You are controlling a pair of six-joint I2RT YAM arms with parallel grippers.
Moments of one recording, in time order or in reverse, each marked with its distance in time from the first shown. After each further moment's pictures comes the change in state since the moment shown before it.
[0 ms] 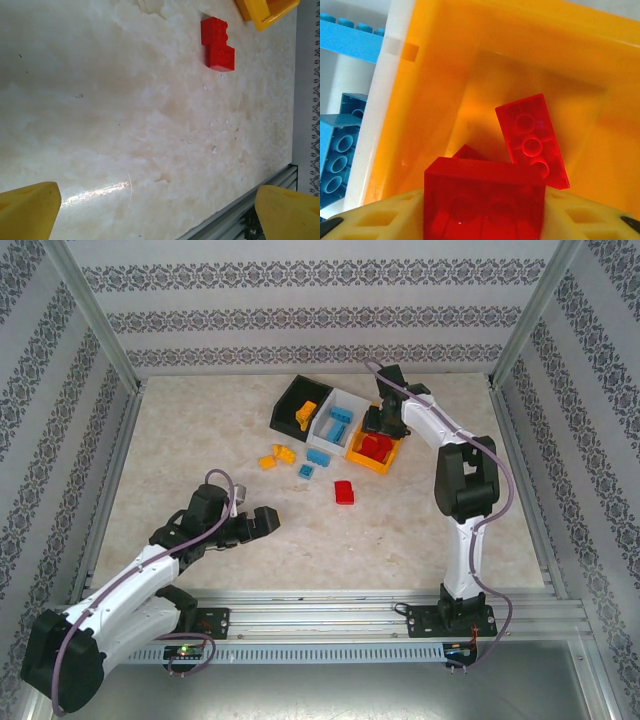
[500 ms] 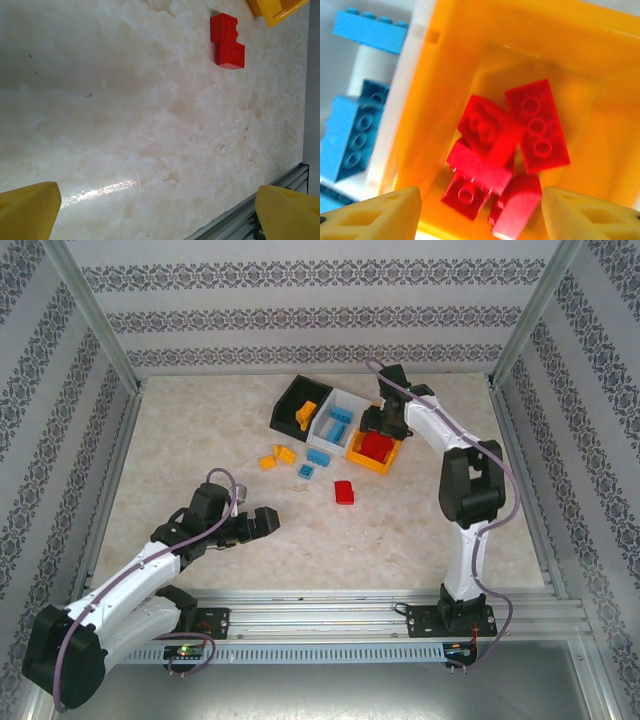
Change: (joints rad) left arm 0.000 0.012 0.007 -0.026 -0.011 0.024; right arm 0.018 -0.121 -0.080 0.004 -0.009 -0.014
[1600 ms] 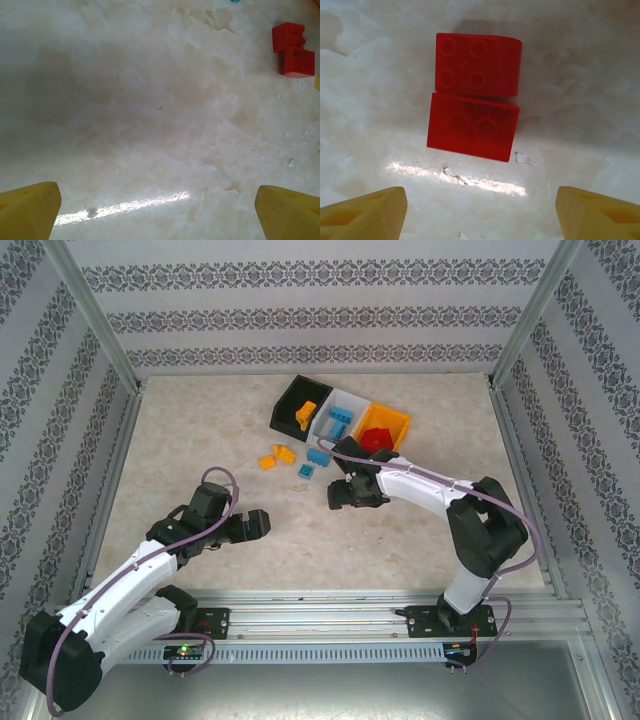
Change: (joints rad) left arm -0.029 -0.015 0.077 -0.204 -0.245 0.124; right arm 0.388 -0.285 -0.554 0.088 0.075 0.098
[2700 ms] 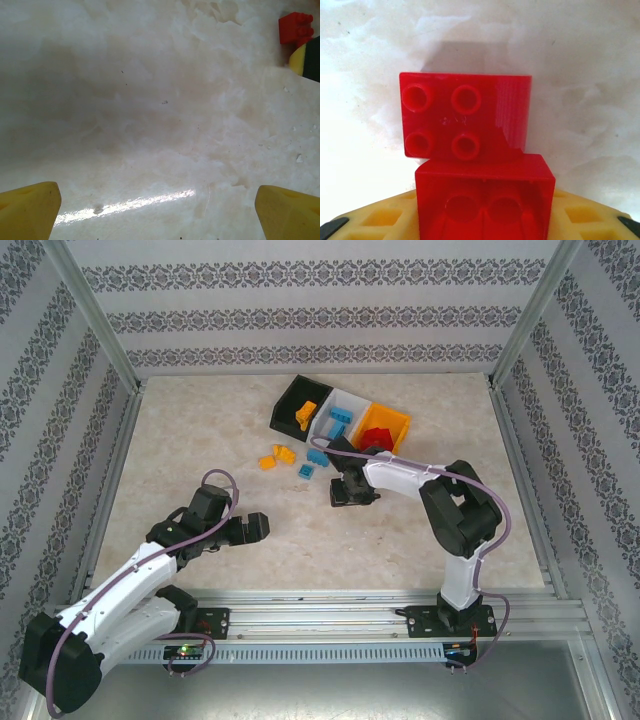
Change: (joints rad) left arm 0.001 -0.012 -0.018 -0.005 0.000 0.018; right arm -0.027 0.153 0.062 0.044 -0.003 0.008
